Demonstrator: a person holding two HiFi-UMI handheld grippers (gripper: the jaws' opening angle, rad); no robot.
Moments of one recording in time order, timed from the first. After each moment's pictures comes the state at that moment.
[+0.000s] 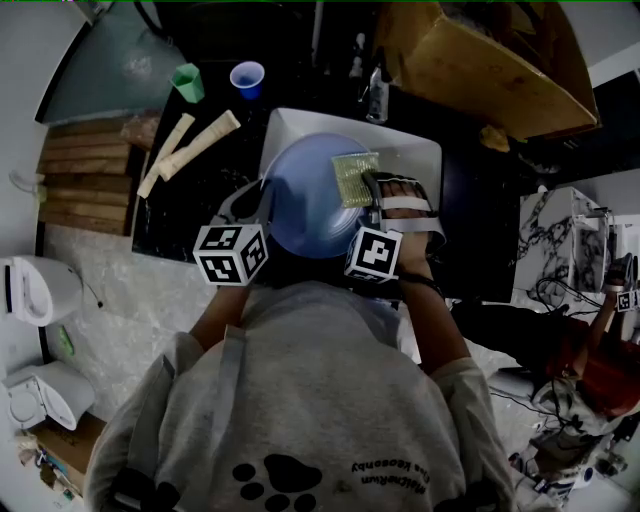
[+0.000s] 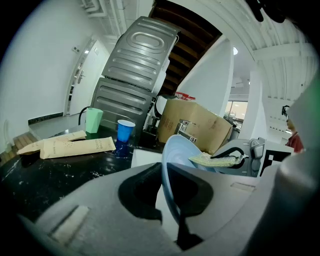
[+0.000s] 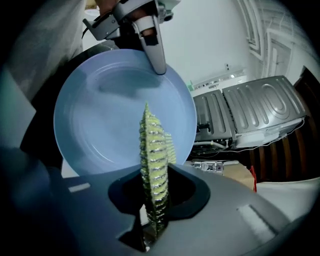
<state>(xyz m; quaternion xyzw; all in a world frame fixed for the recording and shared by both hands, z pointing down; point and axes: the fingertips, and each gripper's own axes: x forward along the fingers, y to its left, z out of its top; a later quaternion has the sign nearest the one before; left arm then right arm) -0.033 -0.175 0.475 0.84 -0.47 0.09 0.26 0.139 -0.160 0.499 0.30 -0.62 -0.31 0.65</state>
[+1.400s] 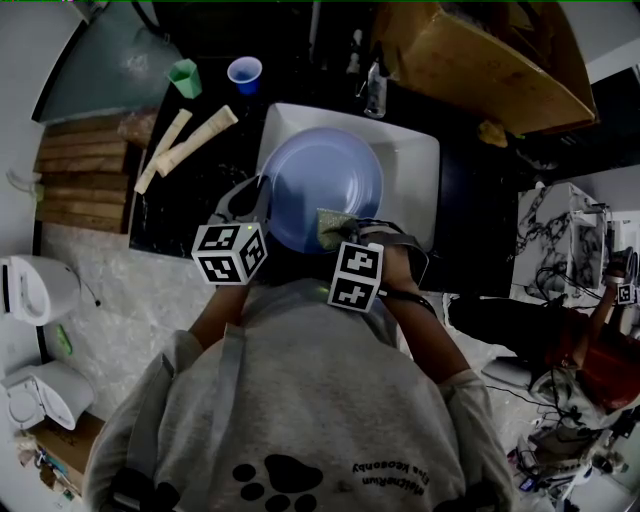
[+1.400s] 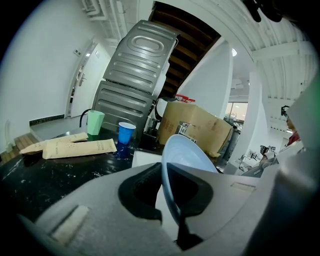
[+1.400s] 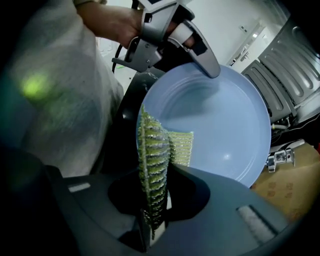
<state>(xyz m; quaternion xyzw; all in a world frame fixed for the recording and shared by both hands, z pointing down) -0.036 -0.171 0.471 0.84 -0.48 0.08 0.25 0.093 -0.033 0.562 0.11 -0.73 -0.03 0.67</state>
